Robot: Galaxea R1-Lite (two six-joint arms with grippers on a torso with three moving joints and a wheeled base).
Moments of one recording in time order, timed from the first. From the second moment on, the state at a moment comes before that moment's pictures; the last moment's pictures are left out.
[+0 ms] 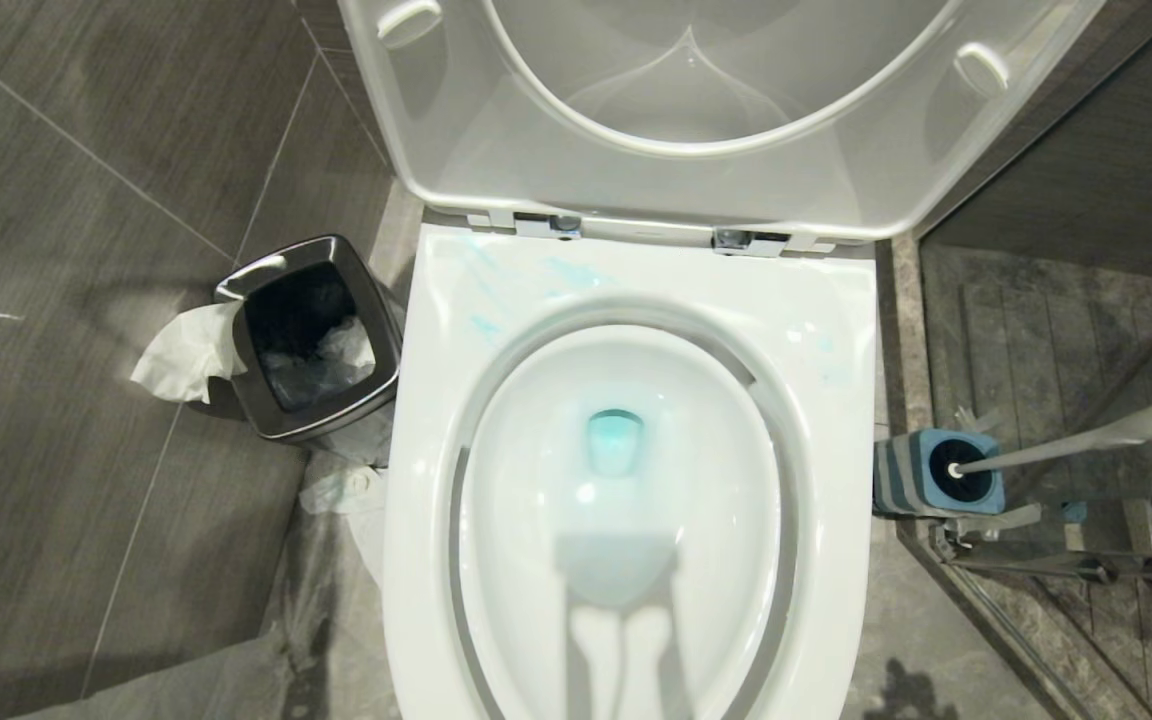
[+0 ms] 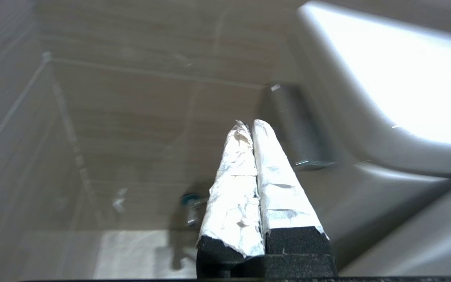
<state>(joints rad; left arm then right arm) -0.28 1.61 -1.96 -0.27 -0.10 -0.05 0.00 0.00 0.00 0.00 0.01 0.00</state>
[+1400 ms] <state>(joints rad) -0.44 1.71 -1.96 -0.42 -0.01 -0.02 0.00 0.00 0.00 0.00 0.01 0.00</state>
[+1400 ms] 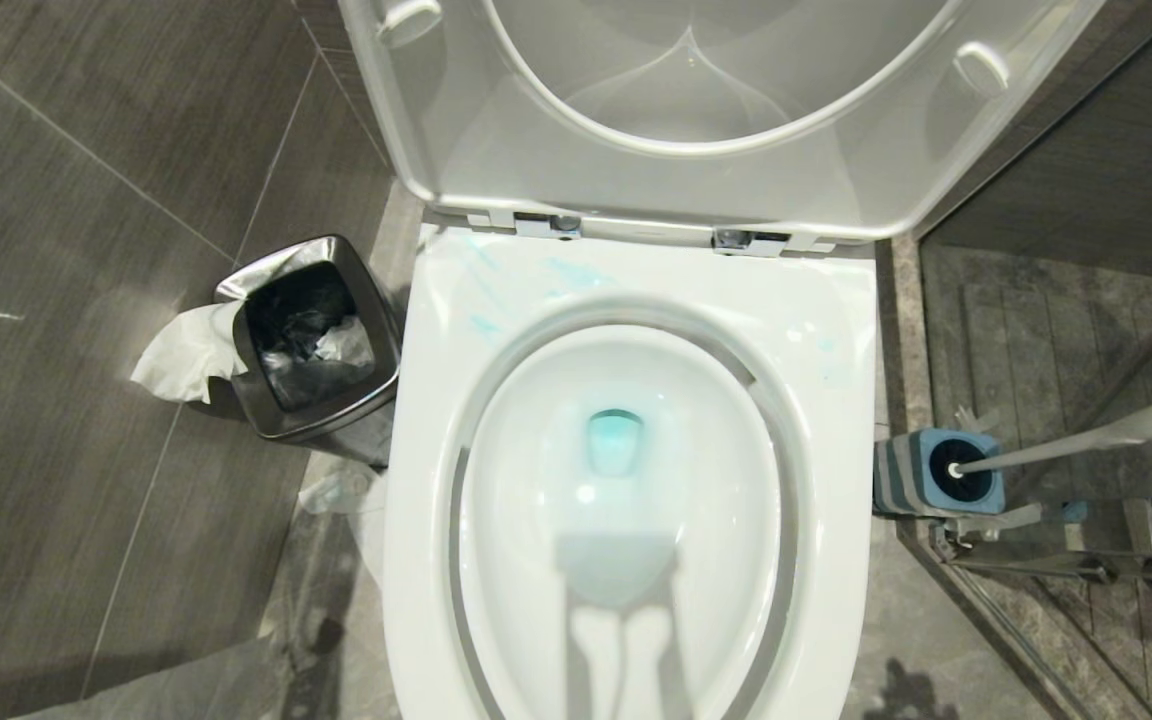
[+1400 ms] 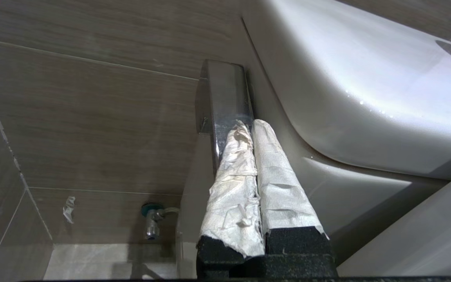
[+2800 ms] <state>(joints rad) -0.46 1.78 -1.96 -0.24 0.03 -0.01 0.00 0.00 0.00 0.00 0.01 0.00</state>
